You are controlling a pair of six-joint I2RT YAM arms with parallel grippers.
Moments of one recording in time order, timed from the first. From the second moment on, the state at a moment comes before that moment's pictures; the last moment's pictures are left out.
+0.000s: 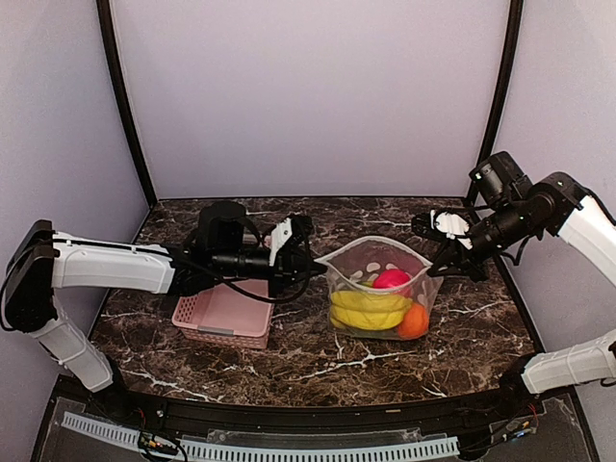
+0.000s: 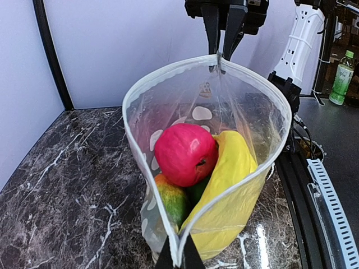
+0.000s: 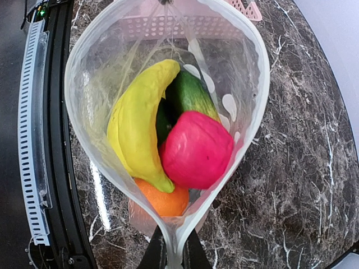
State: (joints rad) left arm -0.87 1.57 0.95 0.35 0.56 0.22; right arm 0.56 1.14 1.28 -1.19 -0.40 -0.75
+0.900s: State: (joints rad) left arm -0.83 1.39 0.83 0.28 0.36 0.10; right arm 0.47 1.40 1.49 -1.19 -0.50 -0.90
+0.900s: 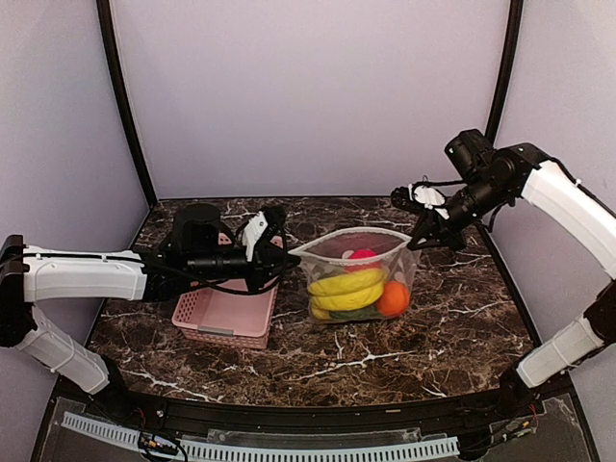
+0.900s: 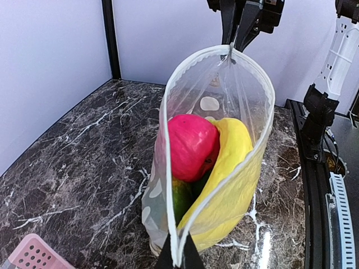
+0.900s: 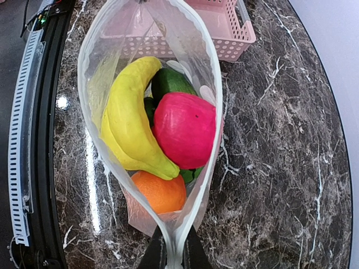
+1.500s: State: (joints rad) left arm -0.83 1.50 0.89 0.28 0.25 -0.15; right arm 0.15 1.39 1.30 -1.16 -1.04 -0.90
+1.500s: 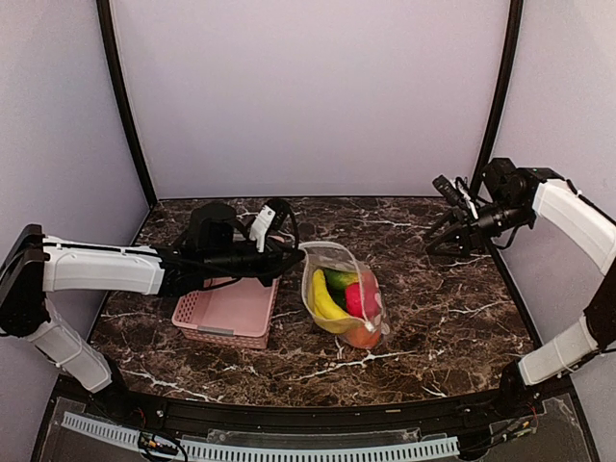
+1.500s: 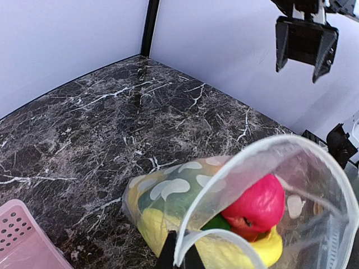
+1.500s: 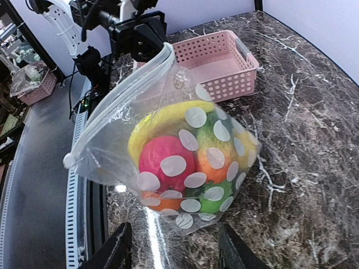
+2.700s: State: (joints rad) left arm -0.83 1.47 0.87 0.28 -0.25 -0.90; right arm 1.04 1.32 1.09 -0.59 -0.32 -0.59
